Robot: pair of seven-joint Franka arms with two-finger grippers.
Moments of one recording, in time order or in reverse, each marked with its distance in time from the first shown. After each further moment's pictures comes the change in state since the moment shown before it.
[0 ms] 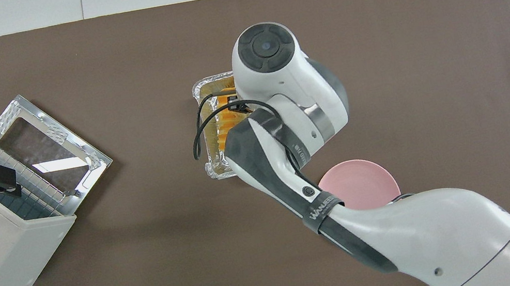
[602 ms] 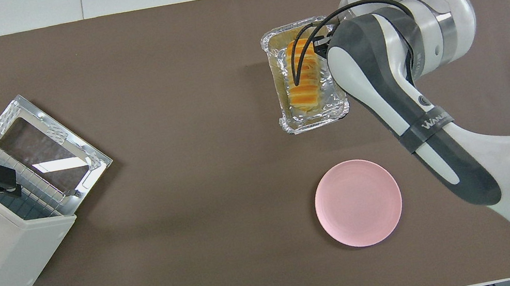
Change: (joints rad) left arm 0.000 -0.002 -0.005 0.000 -0.001 0.014 0.000; right arm -0.286 -0.032 -0.003 -0.048 0.039 -0.057 -0.381
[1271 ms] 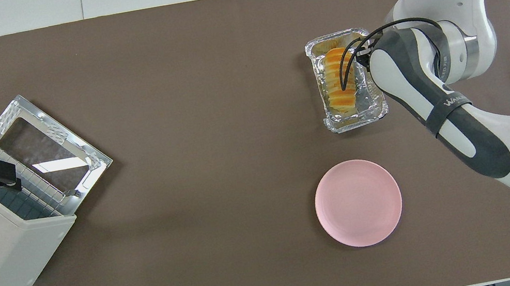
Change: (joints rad) left arm 0.000 0.000 -0.001 0.000 -0.003 0.020 0.000; right arm -0.084 -0.002 0.000 -0.208 0.001 0.225 -0.084
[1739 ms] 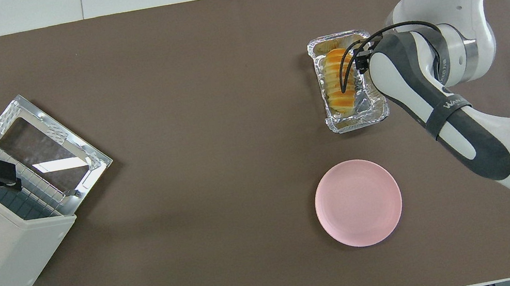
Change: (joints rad) left arm 0.000 0.000 0.000 0.000 0.000 0.000 0.000; right arm 0.000 -0.024 0.001 -0.006 0.000 -0.038 0.000
